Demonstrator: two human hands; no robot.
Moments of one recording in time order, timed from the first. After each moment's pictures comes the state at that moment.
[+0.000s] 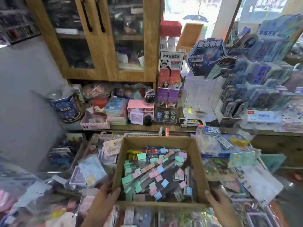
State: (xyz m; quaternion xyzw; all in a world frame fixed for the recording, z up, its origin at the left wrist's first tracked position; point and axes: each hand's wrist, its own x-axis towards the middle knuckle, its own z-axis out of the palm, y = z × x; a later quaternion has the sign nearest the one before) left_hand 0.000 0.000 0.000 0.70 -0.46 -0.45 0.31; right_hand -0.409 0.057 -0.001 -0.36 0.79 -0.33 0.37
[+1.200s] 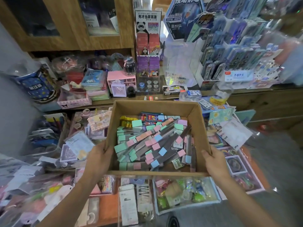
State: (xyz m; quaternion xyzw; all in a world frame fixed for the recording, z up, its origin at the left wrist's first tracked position) left_hand -0.026 0.003 0.070 0.68 -0.60 -0.33 0.25; right_hand -0.385 0.098 0.048 -0.33 0.80 -0.37 0.33
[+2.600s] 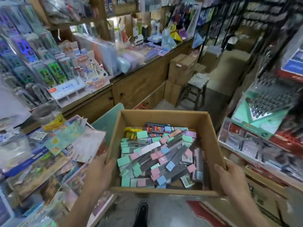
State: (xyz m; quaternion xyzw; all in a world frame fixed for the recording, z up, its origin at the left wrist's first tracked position) left_hand -0.611 0.221 0.104 0.42 -0.79 -0.44 0.09; right_hand -0.785 0.540 0.115 0.05 0.91 -0.40 0.12
